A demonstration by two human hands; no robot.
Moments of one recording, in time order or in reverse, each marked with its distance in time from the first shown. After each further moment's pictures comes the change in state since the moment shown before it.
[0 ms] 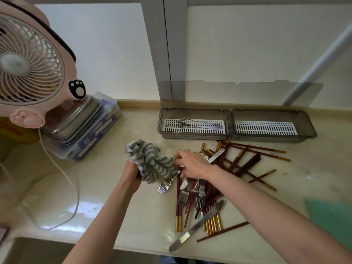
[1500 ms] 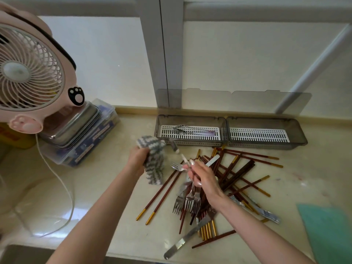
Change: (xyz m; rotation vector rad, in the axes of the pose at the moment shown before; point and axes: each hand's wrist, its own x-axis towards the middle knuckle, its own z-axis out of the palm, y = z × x) left_hand 0.034 0.028 0.033 0.144 0.140 -0.129; right_hand -0.075 -0.031 -0.010 1.451 0.436 0.344
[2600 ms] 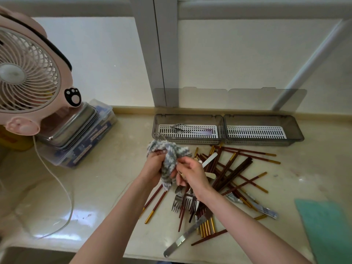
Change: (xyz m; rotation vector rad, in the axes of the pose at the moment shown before) left_hand -0.047 -0.017 0.033 -0.106 -0.298 0.042; right_hand 0.007 -0.008 0.025 0.129 -0.044 0.006
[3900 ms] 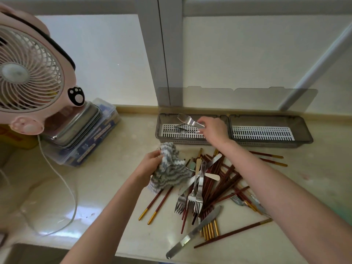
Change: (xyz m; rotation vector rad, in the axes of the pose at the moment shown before) left_hand 0.008 0.008 -0.026 0.357 0.005 -0.089; right_hand 0.104 -0.074 -0.060 -1.256 0.276 -0.222
